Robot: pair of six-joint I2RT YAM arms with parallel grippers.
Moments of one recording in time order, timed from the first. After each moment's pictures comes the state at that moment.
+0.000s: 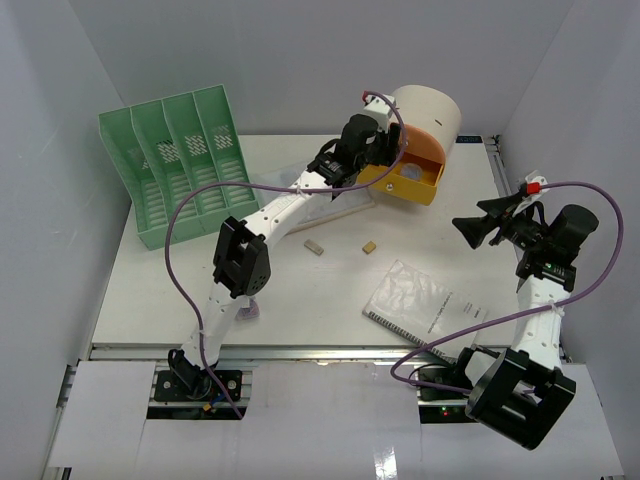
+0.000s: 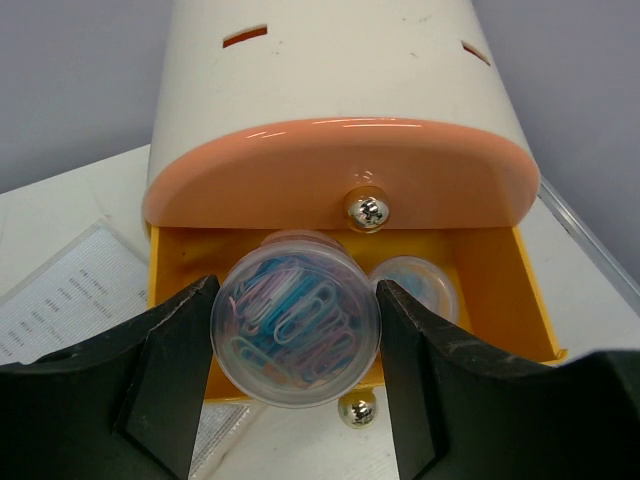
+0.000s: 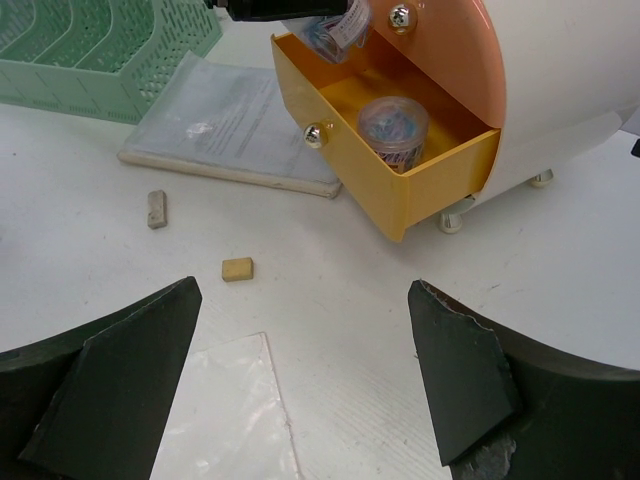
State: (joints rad) left arm -0.75 2.34 2.31 -0.19 -0.17 -0.18; right arm -0.48 1.00 0.72 0.08 -1.19 -0.10
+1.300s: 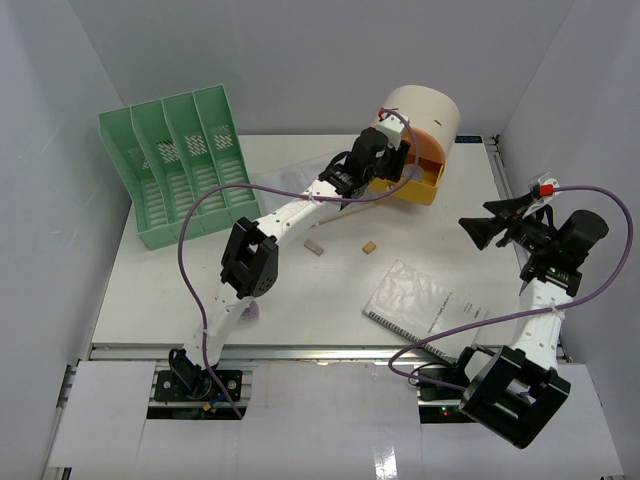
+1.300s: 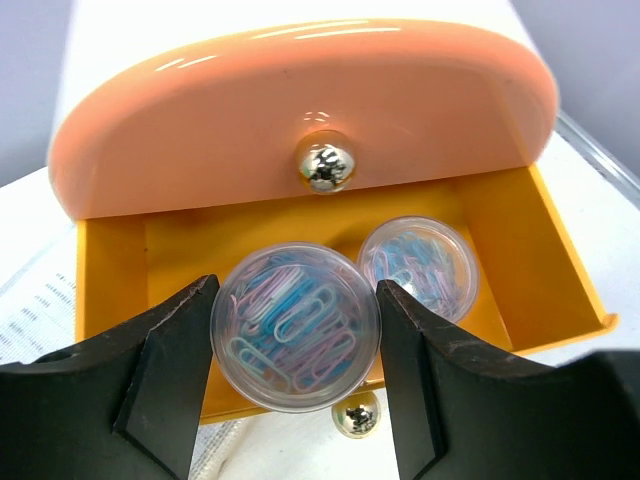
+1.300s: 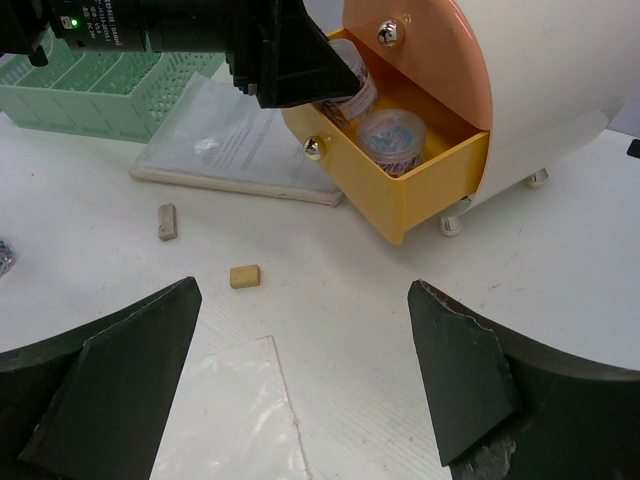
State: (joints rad) left arm -0.79 2.39 2.27 -0.14 -0.16 -0.07; right arm -0.55 0.99 0.70 0.16 -1.25 0.00
